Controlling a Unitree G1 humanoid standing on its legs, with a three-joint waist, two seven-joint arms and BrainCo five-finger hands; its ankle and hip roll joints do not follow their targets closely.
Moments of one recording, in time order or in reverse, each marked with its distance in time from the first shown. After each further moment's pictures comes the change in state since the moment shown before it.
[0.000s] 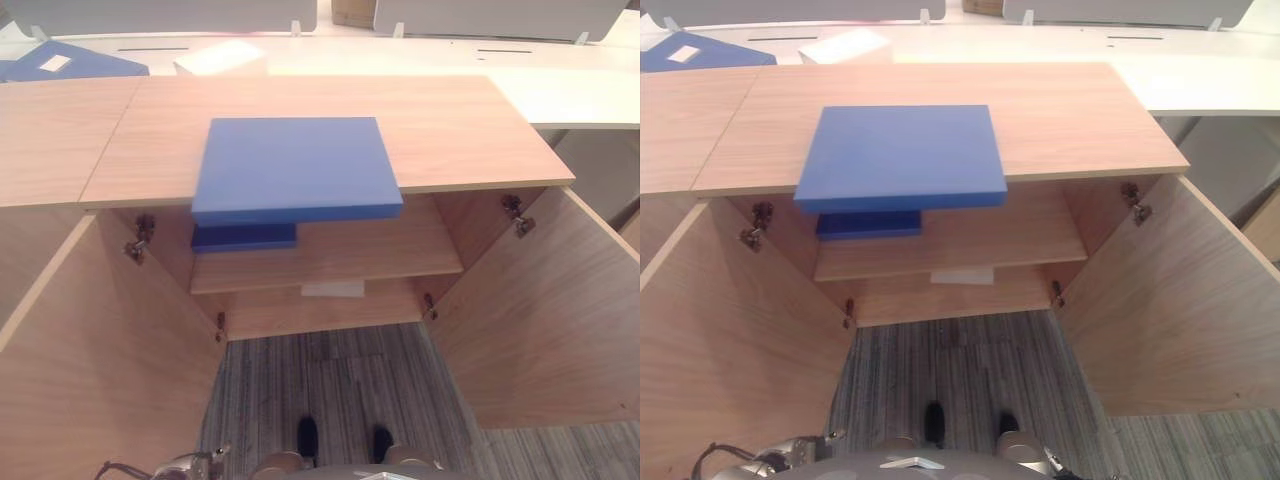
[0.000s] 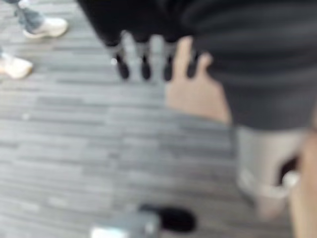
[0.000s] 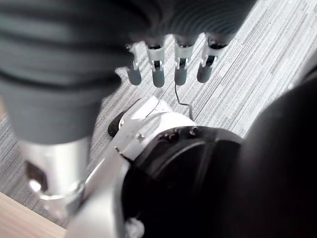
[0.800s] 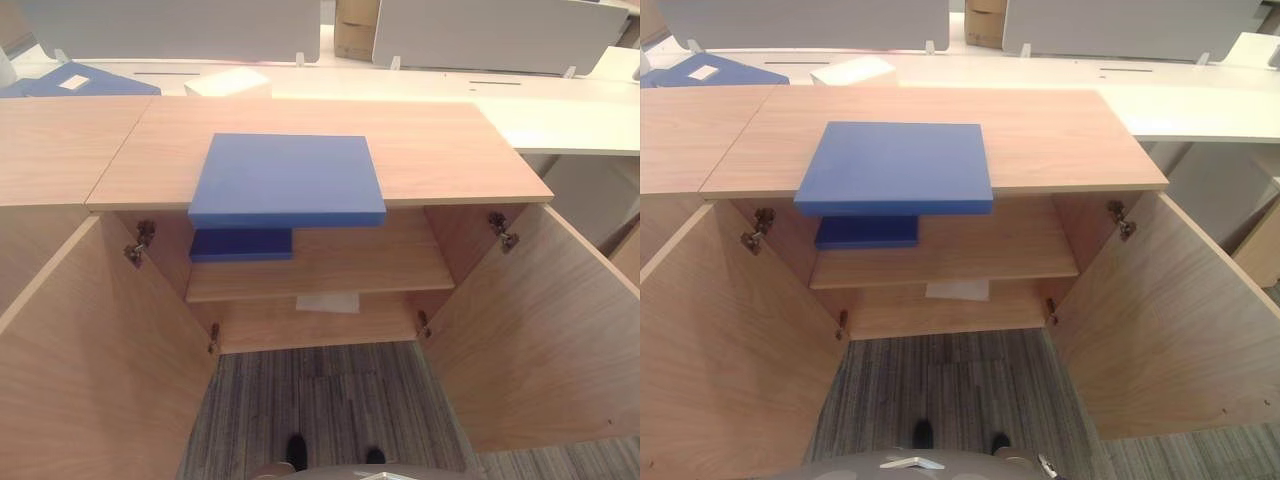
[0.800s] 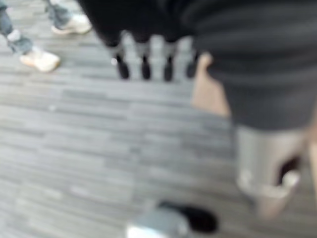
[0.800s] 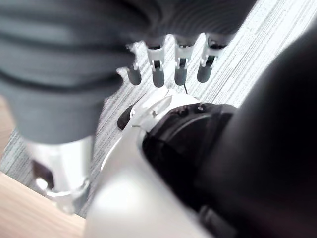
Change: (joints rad) left arm 0.103 -0.005 0.017 -0.011 0.000 0.007 0.001; right arm 0.028 0.030 -0.012 0.004 0.023 -0.010 0.007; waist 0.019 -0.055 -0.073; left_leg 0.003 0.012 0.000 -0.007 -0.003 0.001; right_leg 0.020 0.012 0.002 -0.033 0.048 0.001
